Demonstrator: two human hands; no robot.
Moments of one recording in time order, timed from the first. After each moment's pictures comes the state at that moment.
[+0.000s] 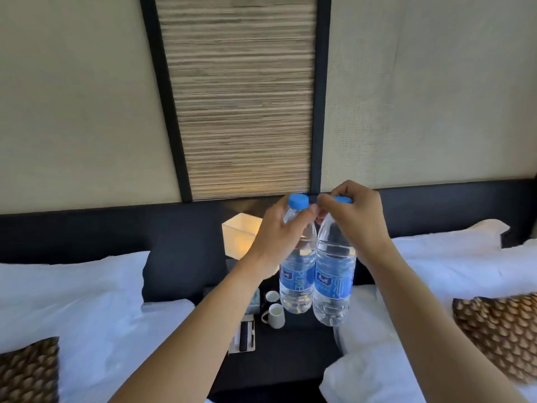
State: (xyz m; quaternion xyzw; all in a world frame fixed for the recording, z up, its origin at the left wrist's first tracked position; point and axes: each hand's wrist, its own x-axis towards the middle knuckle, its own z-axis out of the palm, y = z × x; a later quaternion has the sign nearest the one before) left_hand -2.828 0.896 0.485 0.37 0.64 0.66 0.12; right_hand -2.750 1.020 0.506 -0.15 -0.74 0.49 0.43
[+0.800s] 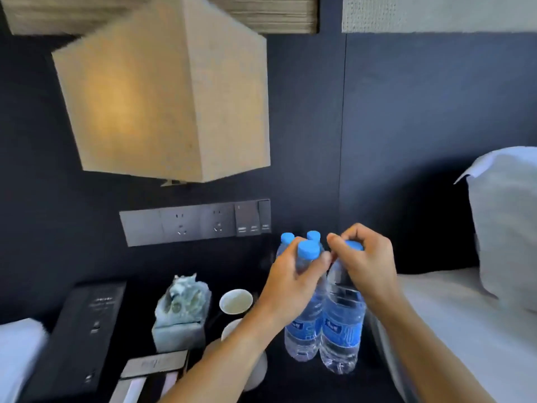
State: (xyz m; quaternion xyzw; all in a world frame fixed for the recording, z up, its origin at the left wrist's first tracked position) left_hand -3.194 1.211 -0.155 0.44 0.64 0.63 0.10; right_hand -3.123 1.343 -0.146 -0.17 -0.73 0.46 0.48
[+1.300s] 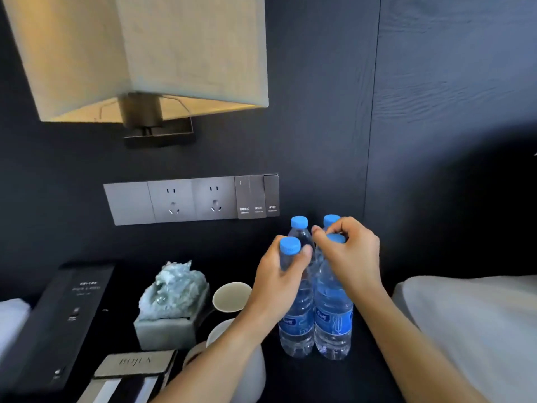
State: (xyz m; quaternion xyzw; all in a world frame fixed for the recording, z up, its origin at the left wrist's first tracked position) left_hand -3.272 1.251 -0.236 0.36 0.68 0.64 0.05; right_hand -3.220 1.382 -0.219 -0.18 -0.74 0.42 0.49
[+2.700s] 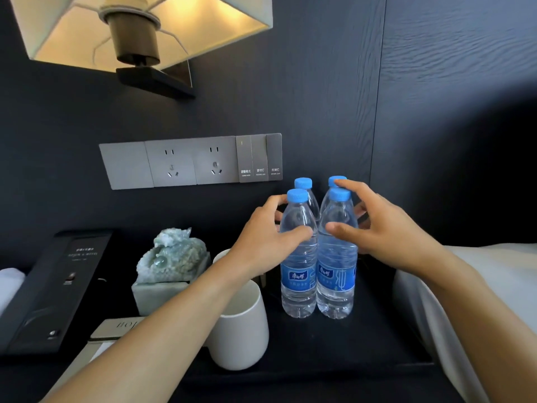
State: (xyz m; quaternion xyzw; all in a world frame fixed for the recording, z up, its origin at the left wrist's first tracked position) left_hand -3.289 1.230 -0.239 0.37 0.78 0.50 0.02; right_hand -3.174 1.415 -0.235 -0.07 -0.91 0.30 0.29
